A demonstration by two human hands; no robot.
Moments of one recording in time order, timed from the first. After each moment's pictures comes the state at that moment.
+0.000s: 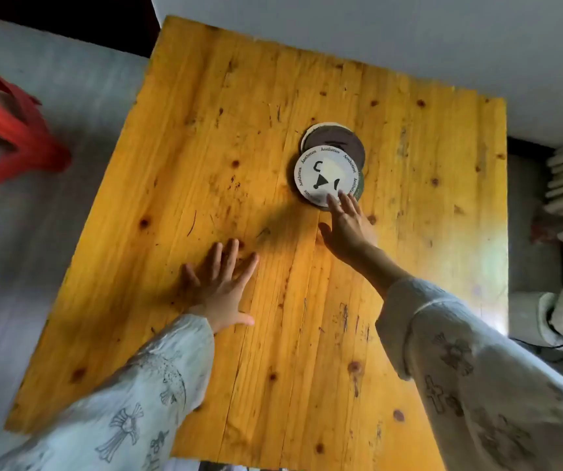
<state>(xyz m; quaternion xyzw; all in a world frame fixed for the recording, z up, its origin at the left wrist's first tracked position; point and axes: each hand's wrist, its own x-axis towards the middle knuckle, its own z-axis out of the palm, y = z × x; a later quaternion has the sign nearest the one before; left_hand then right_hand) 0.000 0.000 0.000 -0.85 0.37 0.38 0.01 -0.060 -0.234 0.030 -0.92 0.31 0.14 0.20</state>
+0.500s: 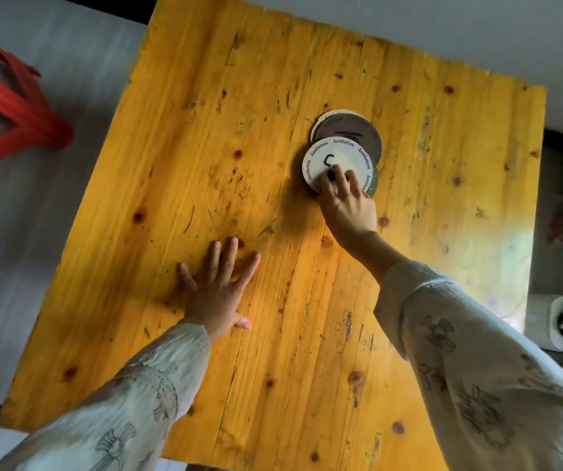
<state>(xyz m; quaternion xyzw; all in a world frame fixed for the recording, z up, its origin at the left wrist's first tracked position) -0.005 0.001 -0.012 -0.86 0.36 0.35 0.04 -0.026 -0.249 0.016 -0.97 0.20 0.13 0.03</state>
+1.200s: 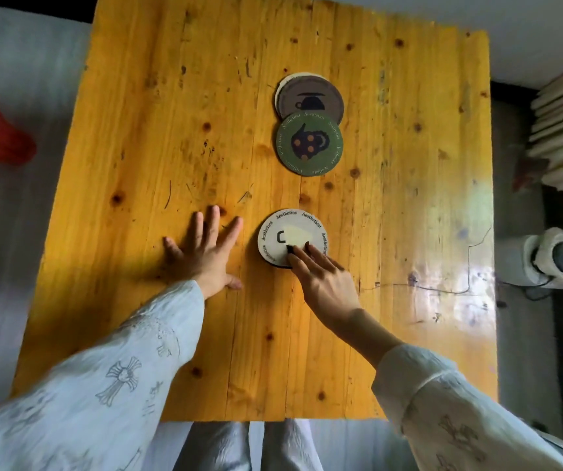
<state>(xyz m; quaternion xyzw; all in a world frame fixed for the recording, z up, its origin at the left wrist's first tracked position) -0.004 -0.004 -0.006 -0.87 0.34 0.36 0.03 -0.174 -0.131 0.027 -0.98 0.15 0.09 0.10</state>
